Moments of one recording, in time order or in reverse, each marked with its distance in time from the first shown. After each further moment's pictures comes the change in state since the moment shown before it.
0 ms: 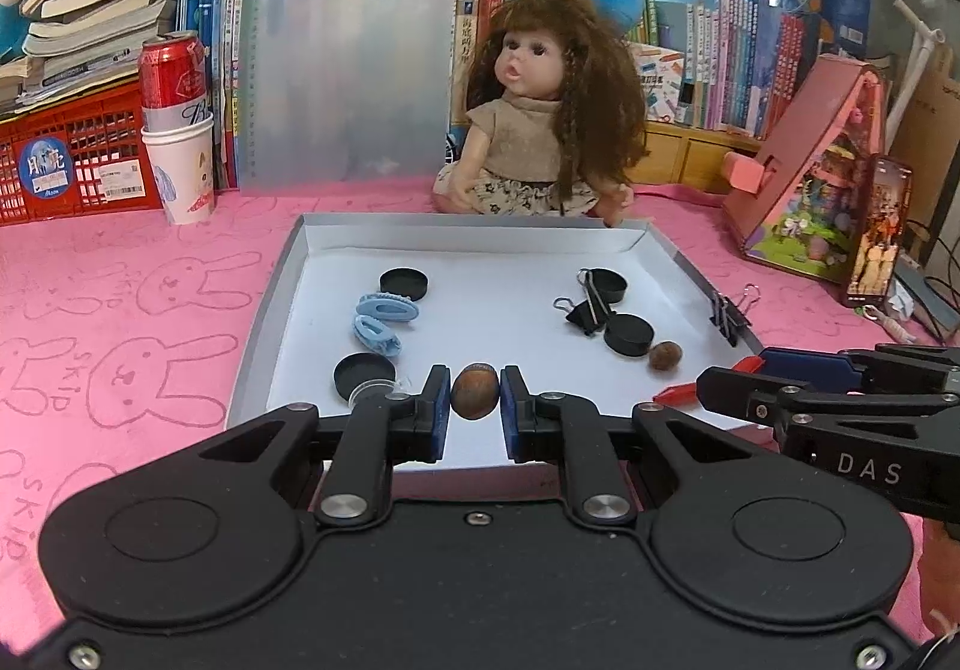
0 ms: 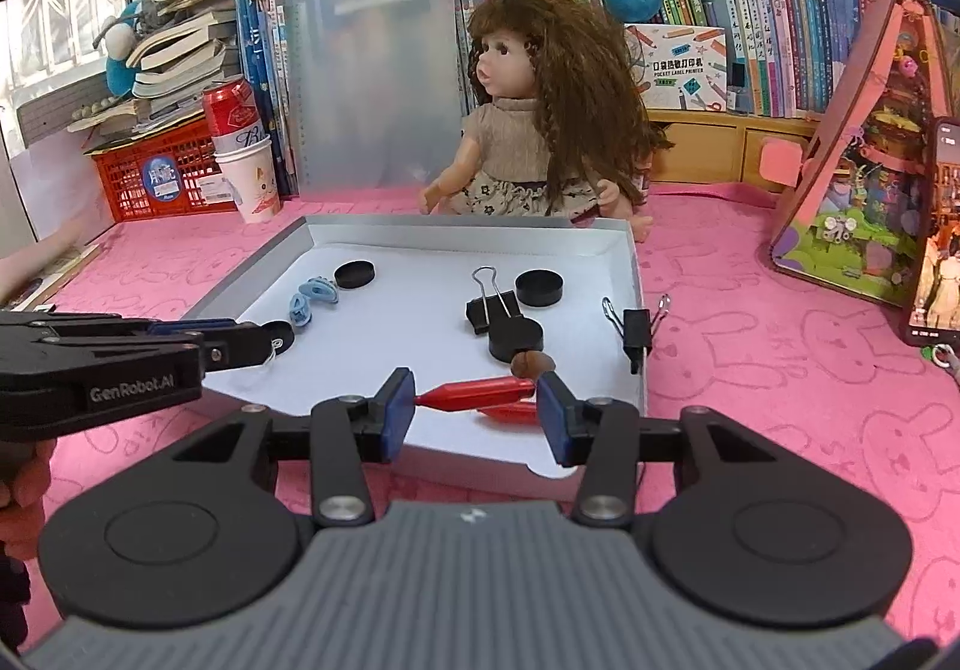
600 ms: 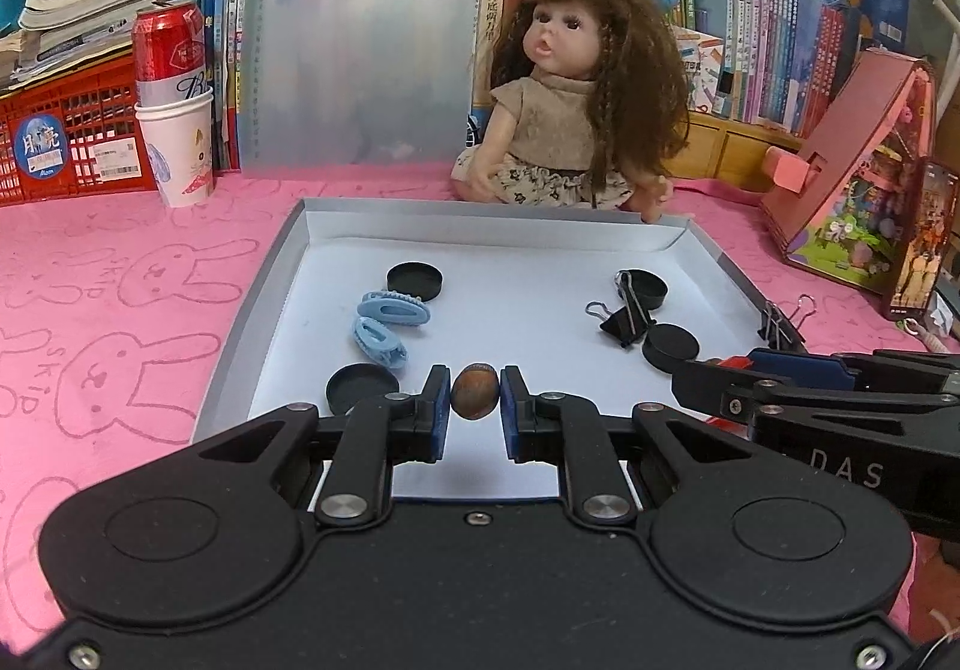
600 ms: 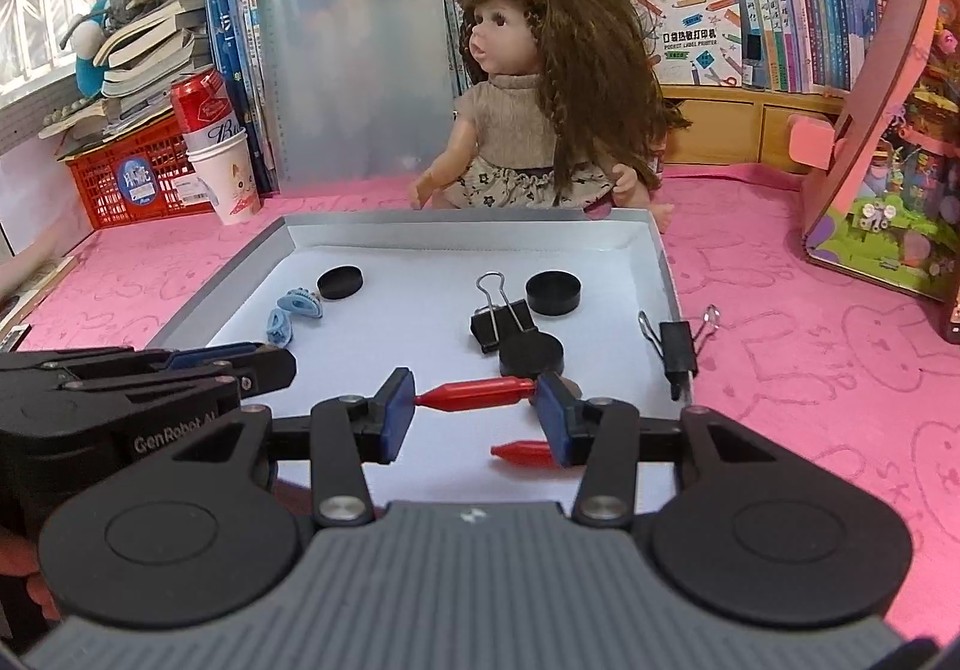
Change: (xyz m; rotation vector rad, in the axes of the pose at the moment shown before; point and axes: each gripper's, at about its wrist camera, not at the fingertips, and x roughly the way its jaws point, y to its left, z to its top) left arm 0.044 0.004 0.006 -0.033 0.021 0.037; right arm 0.045 0.004 0.013 0.041 0.036 -0.007
